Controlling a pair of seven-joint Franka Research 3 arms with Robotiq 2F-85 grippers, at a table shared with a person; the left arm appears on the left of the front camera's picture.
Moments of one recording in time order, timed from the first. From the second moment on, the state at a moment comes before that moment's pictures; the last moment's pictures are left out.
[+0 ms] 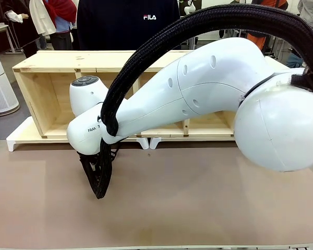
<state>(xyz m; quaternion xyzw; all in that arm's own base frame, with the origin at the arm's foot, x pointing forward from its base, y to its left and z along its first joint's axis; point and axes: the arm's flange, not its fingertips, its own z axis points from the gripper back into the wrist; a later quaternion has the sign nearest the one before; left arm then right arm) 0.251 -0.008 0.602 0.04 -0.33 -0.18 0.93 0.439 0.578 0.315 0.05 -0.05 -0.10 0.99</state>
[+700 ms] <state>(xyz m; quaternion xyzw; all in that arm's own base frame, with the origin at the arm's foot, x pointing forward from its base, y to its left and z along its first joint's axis) 0.251 -0.008 0.602 0.04 -0.33 -0.18 0.93 0.439 0.578 0.315 0.05 -0.05 -0.10 0.99</state>
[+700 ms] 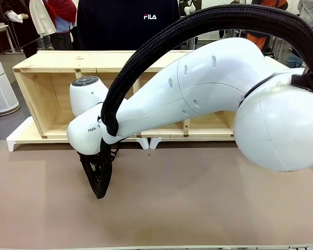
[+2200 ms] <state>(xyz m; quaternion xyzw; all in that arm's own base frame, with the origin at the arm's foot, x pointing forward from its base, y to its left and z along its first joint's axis) 0.251 -0.008 0.602 0.04 -0.33 -0.18 0.93 0.401 0.546 0.354 0.07 -0.05 -0.10 0.99</state>
